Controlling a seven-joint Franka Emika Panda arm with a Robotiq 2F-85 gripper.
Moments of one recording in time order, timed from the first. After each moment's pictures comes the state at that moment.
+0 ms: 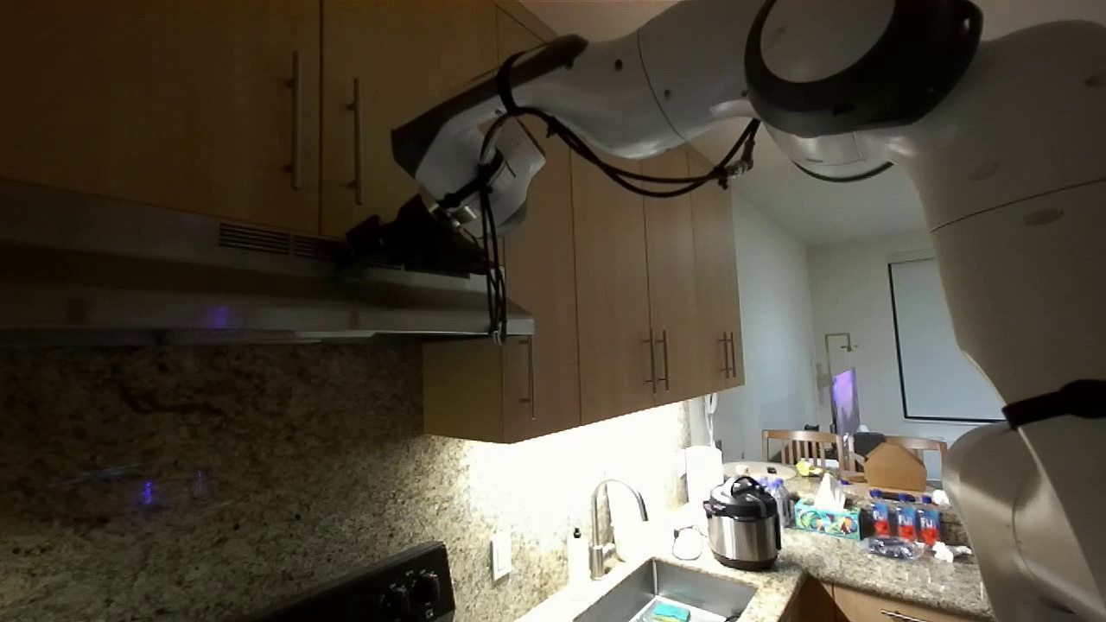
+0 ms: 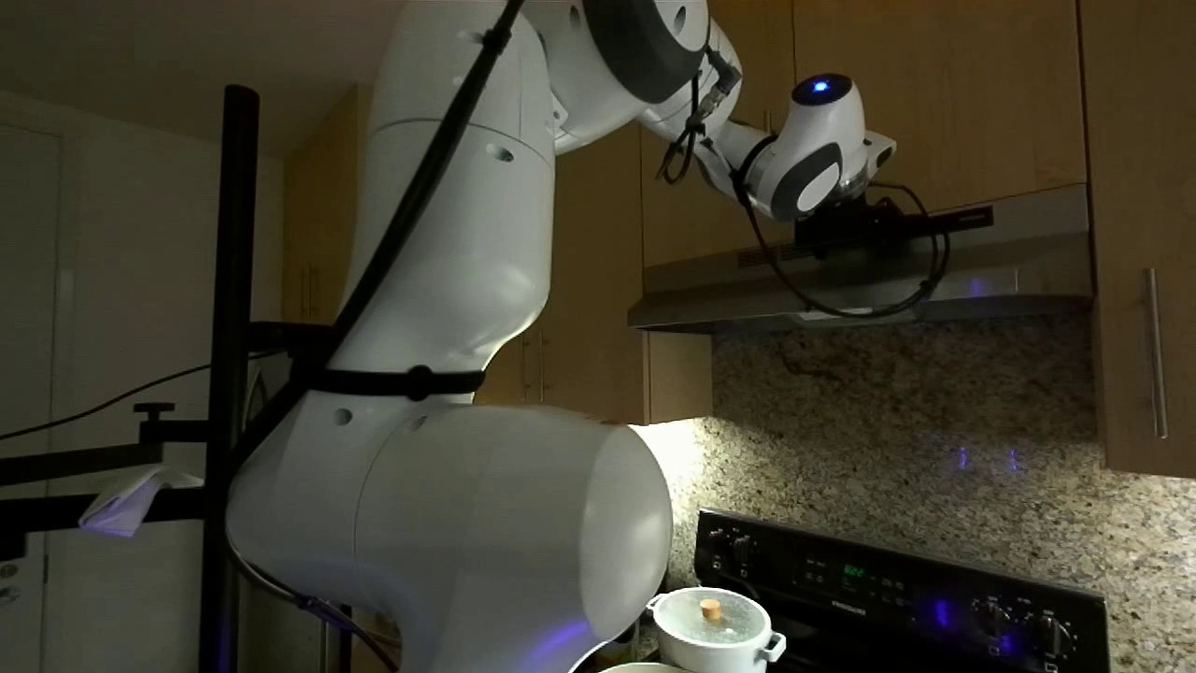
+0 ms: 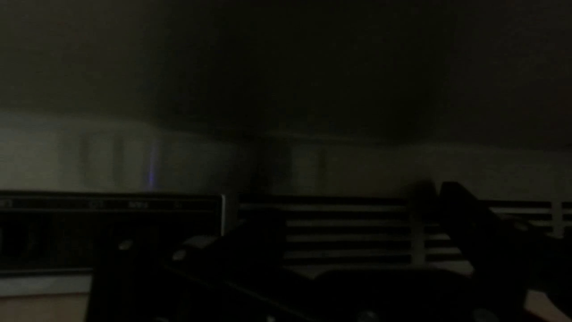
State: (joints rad) arm 0.54 0.10 -0.35 -1.63 0.68 2.81 -0.73
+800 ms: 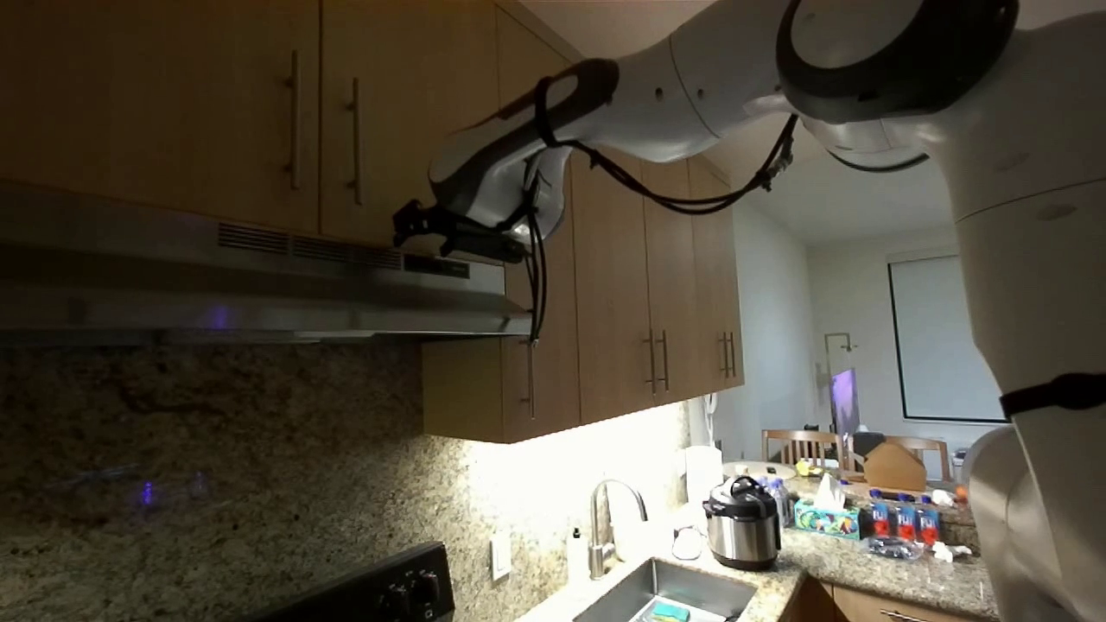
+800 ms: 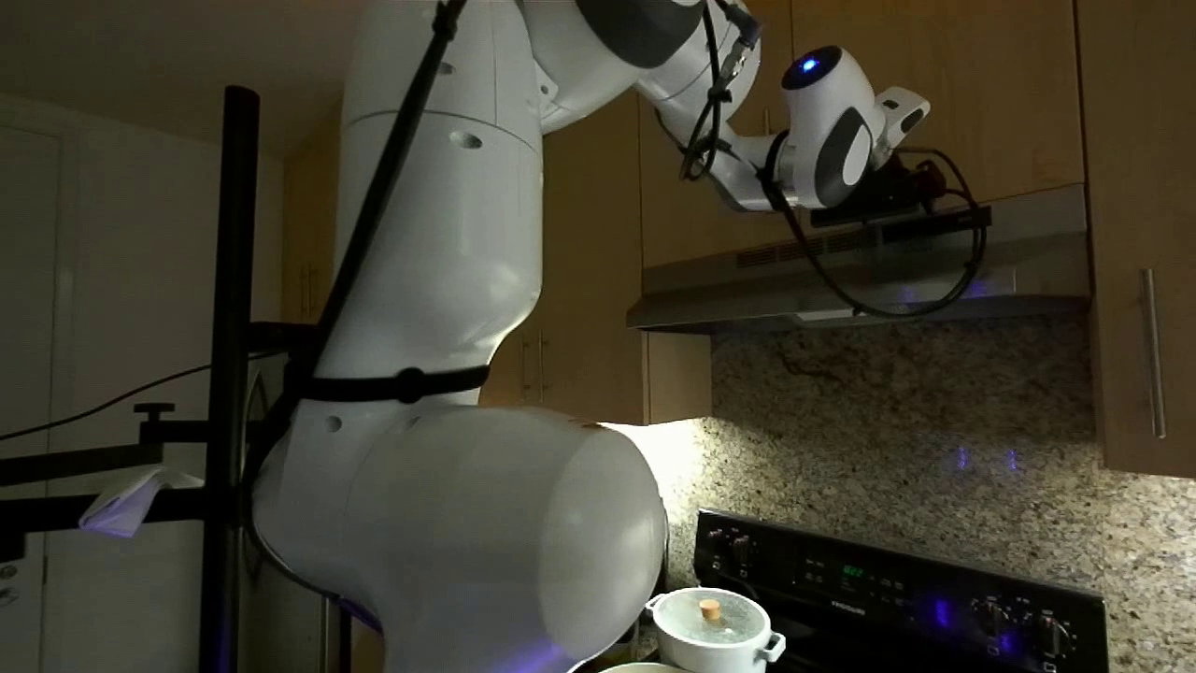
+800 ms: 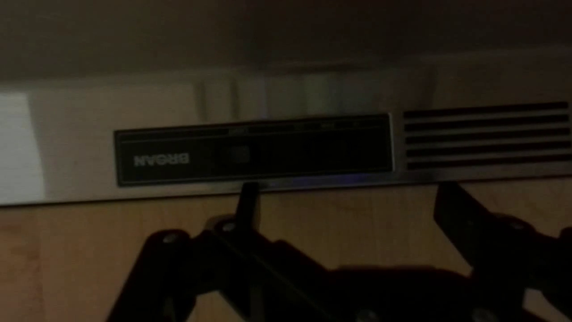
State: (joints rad) arm 0.39 0.02 -0.28 -1.74 0.23 3.01 -0.16
